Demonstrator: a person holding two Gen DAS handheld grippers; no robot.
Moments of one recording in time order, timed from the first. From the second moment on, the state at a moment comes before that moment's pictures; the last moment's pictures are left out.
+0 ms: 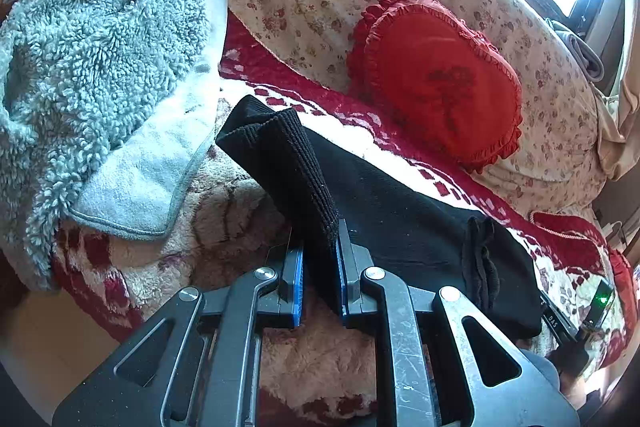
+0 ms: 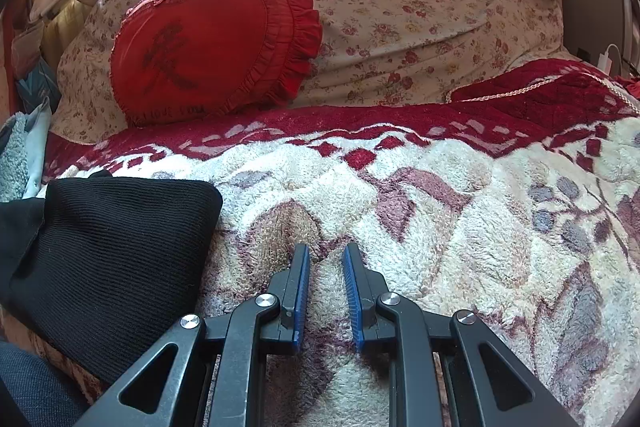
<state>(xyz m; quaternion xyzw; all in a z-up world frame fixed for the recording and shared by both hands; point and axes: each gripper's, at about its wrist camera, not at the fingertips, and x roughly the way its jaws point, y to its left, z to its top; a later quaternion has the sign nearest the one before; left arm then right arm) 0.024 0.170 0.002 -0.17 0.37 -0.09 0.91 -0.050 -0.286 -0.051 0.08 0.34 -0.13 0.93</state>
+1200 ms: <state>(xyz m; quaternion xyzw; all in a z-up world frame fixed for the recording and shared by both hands) 0.019 0.124 0.023 -0.10 0.34 -0.17 0.92 -0.049 -0.284 -0.049 0.07 0.34 -0.13 0.93</state>
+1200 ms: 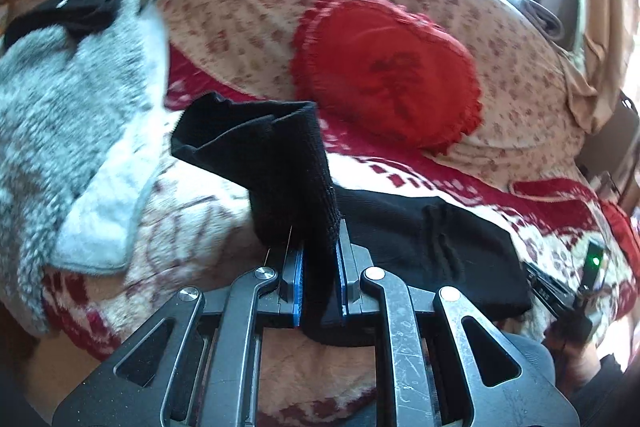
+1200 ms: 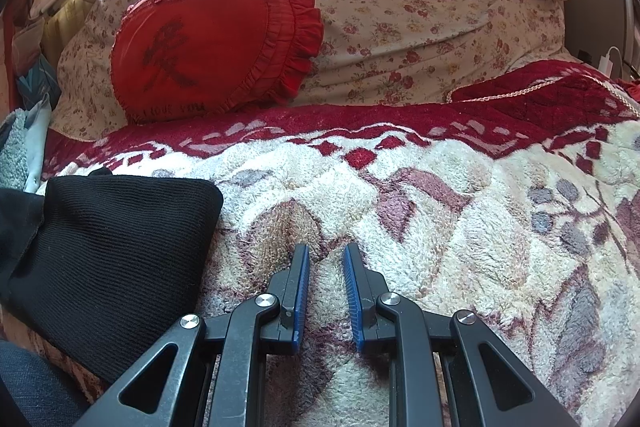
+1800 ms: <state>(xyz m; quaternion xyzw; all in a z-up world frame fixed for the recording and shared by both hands) -0.018 -0.038 0.066 0.12 0.33 -0.40 0.84 -0.048 -0.289 -0.044 0.08 0.37 -0.13 0.92</state>
